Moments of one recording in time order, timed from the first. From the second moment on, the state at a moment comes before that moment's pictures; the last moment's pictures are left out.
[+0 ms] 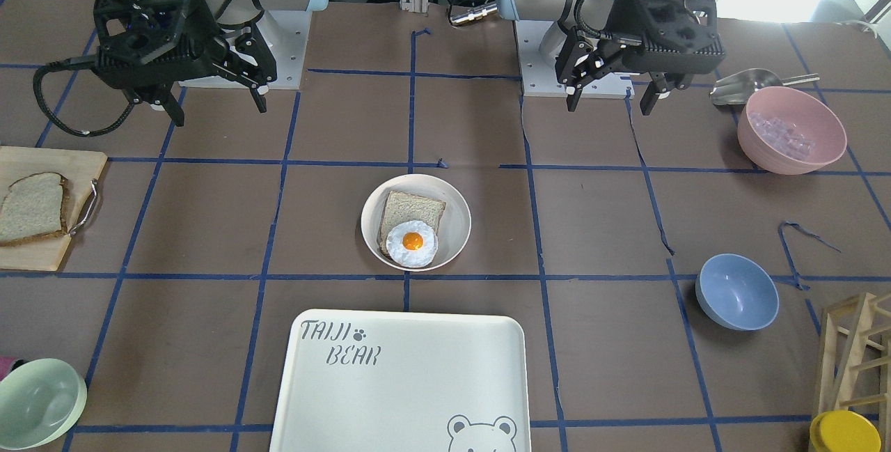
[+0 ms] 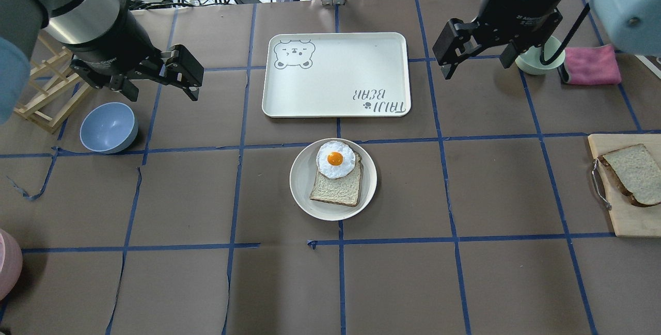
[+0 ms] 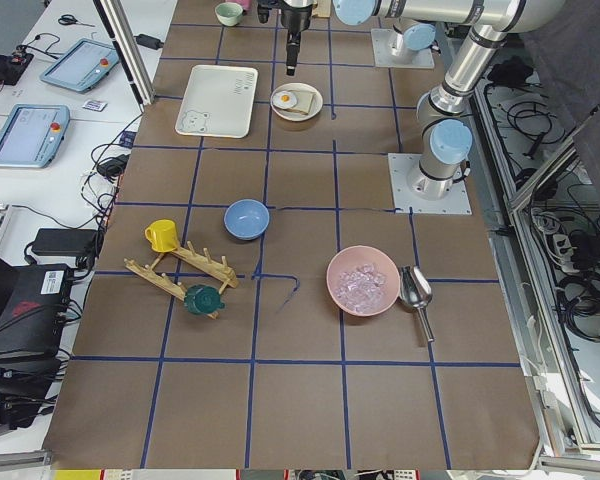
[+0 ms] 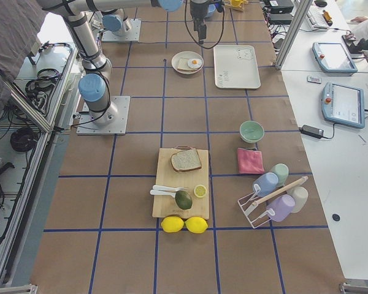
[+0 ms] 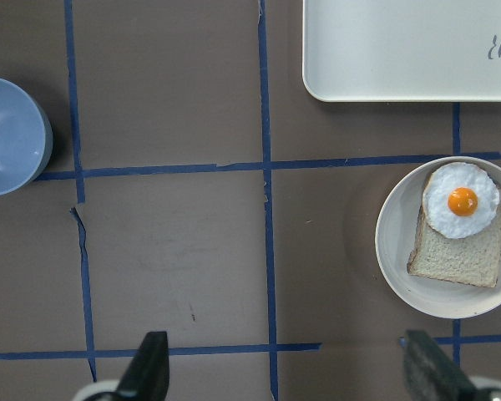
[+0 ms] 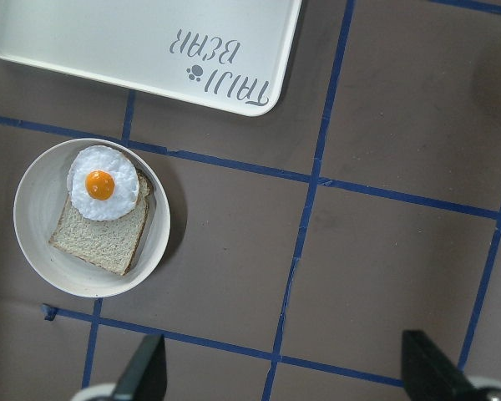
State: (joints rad) left arm -1.57 -1.47 -1.63 -1.54 1.58 0.03; right arm 1.60 -1.59 1.52 -1.56 -1.51 -0.17
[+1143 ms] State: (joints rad) left arm -1.57 -1.47 -1.62 -1.54 1.58 0.03; right arm 1.60 -1.59 1.52 -1.58 -1.52 -0.15
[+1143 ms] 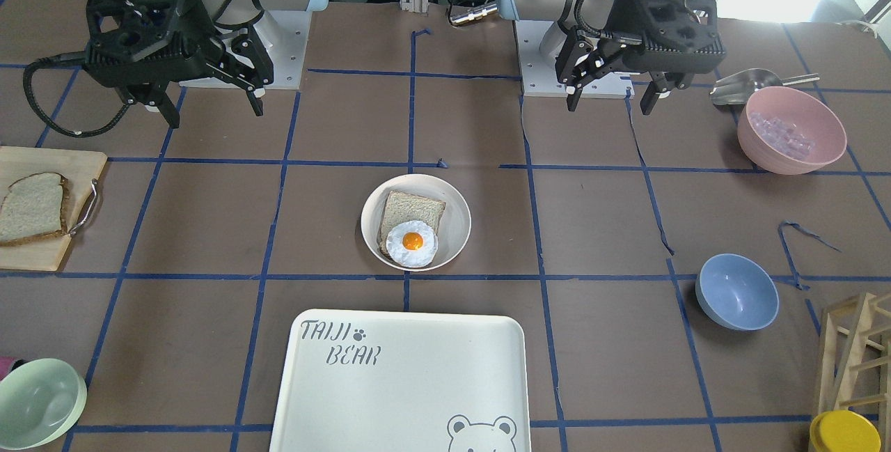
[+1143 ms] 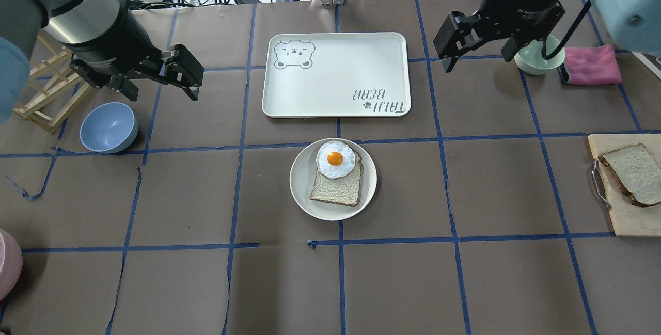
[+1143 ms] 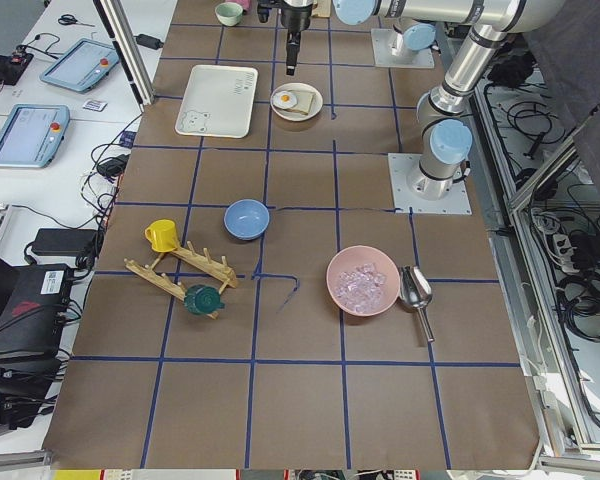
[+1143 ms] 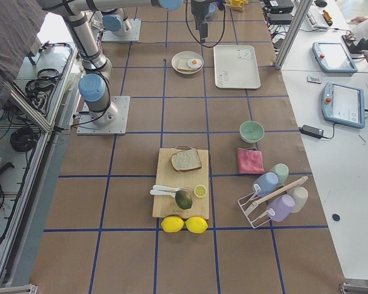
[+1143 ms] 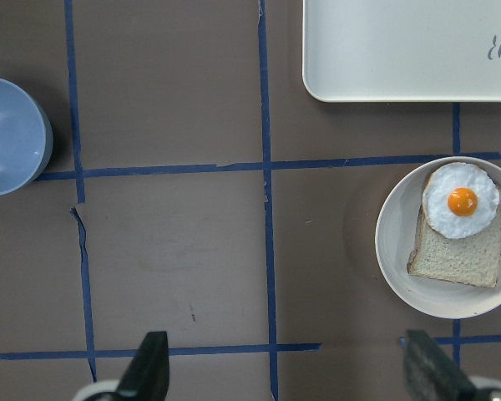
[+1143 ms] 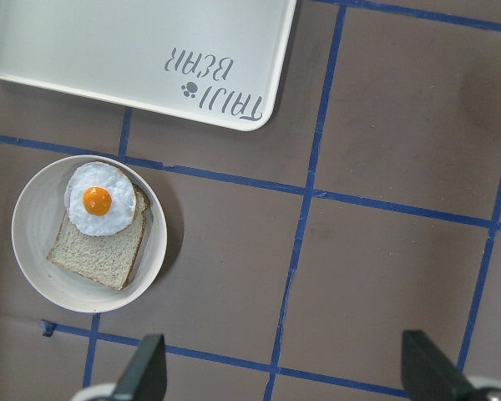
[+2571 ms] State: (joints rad) left arm -1.57 -1.47 -1.62 -1.54 1.58 0.04; right arm 1.58 -1.59 1.52 -1.59 -1.51 -0.16
